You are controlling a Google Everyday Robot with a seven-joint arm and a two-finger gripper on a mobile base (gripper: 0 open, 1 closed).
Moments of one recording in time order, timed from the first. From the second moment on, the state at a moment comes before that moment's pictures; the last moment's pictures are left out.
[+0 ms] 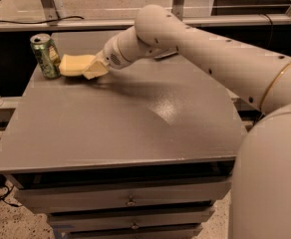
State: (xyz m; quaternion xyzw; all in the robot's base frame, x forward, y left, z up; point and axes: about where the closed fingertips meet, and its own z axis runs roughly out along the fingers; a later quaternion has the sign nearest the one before) arm 0.700 0.143 0.853 -0.51 0.72 0.23 0.41
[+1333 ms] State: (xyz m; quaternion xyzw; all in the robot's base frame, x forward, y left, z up) arm 0.700 0.161 0.844 -0.53 0.71 0.24 0.39
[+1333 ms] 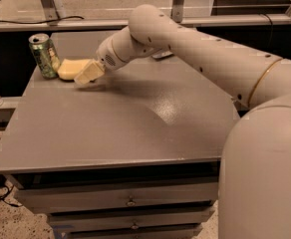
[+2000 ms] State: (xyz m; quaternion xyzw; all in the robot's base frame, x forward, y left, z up) arm 0.683 0.156 0.851 -0.53 0.70 0.27 0.40
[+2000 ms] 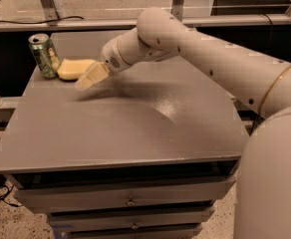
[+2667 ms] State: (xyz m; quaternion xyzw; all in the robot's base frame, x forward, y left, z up) arm 0.662 0.058 0.868 -0.48 0.68 0.31 0.45
